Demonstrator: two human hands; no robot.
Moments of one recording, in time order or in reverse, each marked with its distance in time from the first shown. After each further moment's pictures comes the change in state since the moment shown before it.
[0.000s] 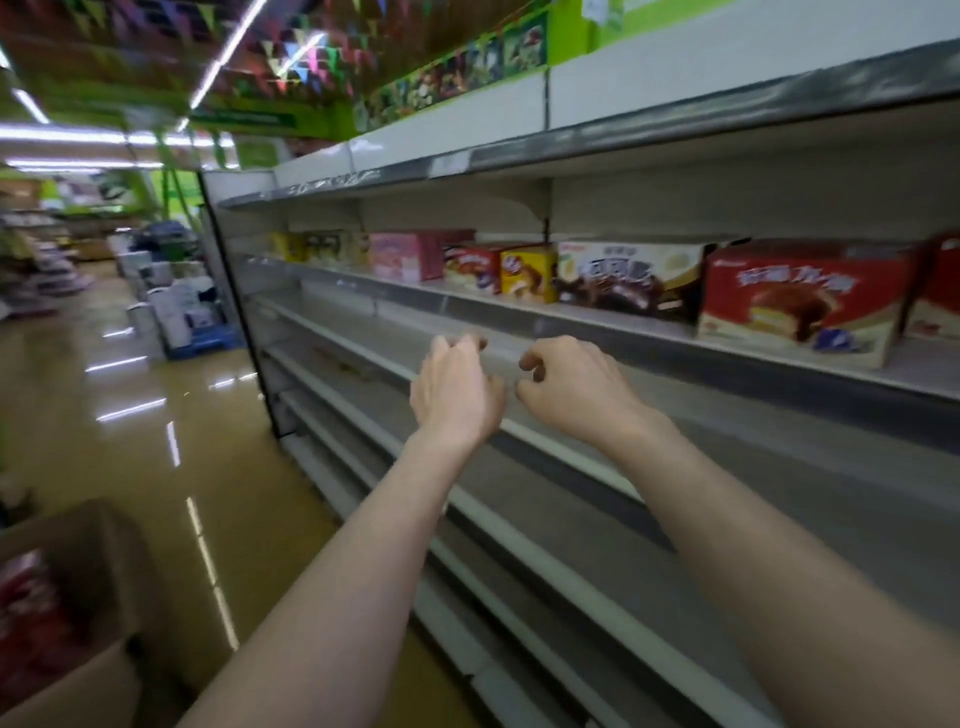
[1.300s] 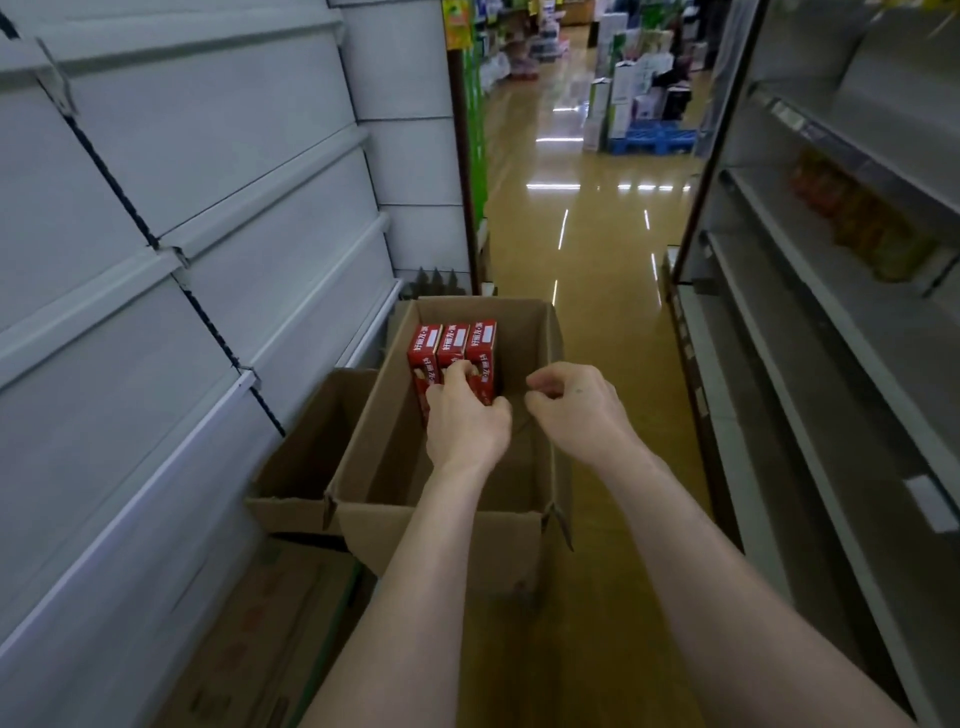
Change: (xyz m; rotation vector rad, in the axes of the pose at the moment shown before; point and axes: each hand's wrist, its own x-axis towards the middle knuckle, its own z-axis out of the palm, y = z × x) left_hand -0.016 -0.567 -0.108 -0.101 0.471 -1.122; right_hand 0.086 -0.404 0.463 0.520 -0.838 -0.416
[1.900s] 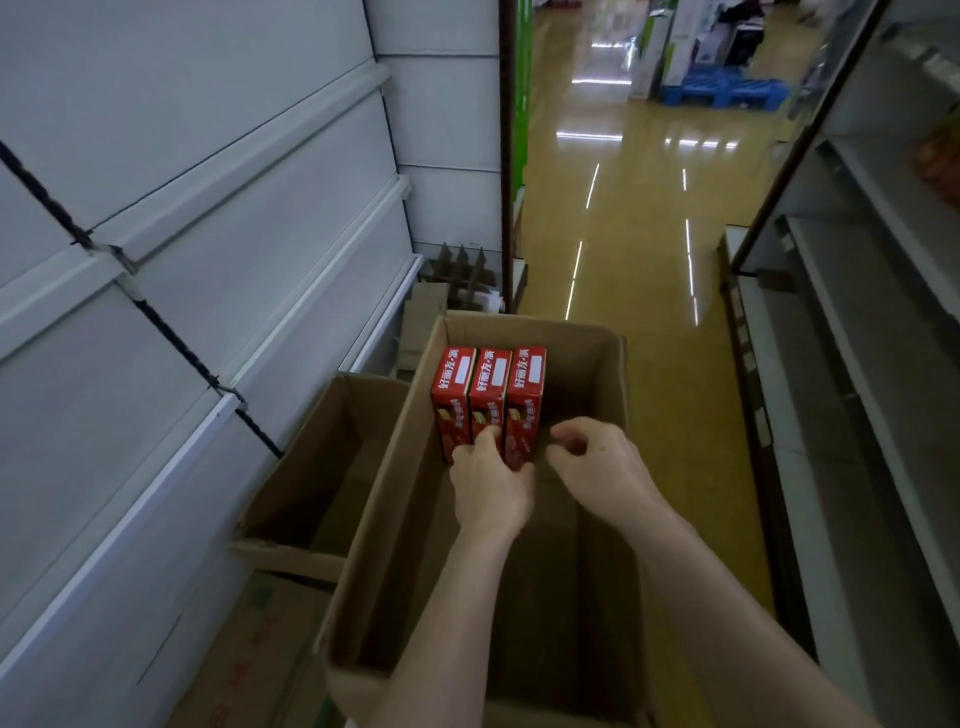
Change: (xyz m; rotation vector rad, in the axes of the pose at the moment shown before) left_hand 0.196 -0.068 0.057 0.057 -0.165 -0.208; right_hand 0.206 0.013 0.092 -0.057 -0.149 0.159
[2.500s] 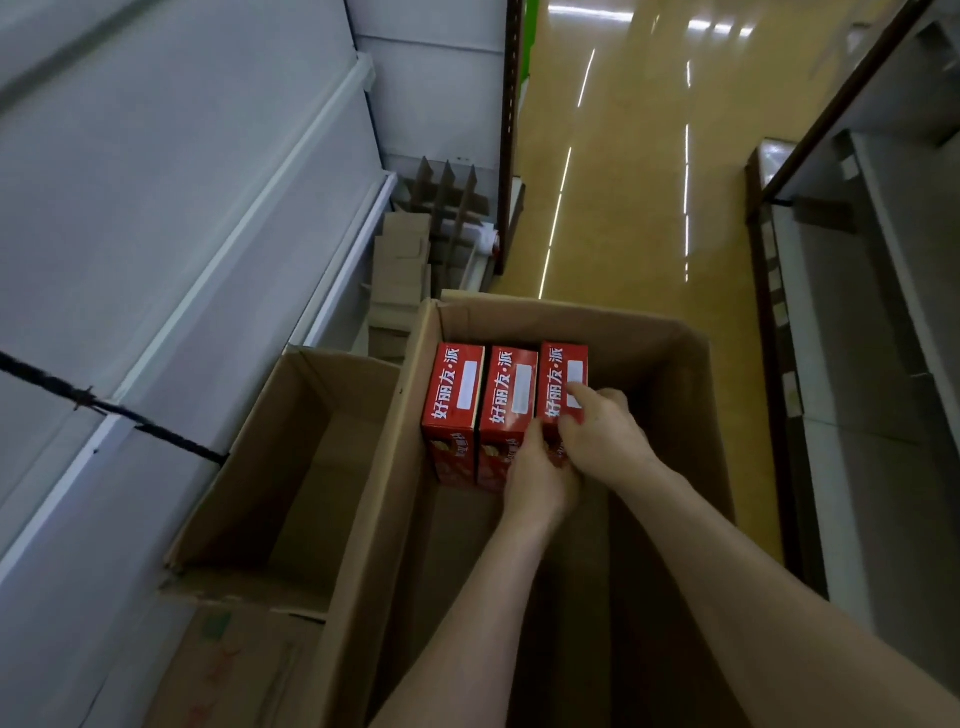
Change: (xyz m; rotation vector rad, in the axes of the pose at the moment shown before) left_hand 0.188 -0.015 0.064 -0.202 -0.368 -0.075; right_hand 0.232 0.020 0.082 -0.190 -0.080 0.229
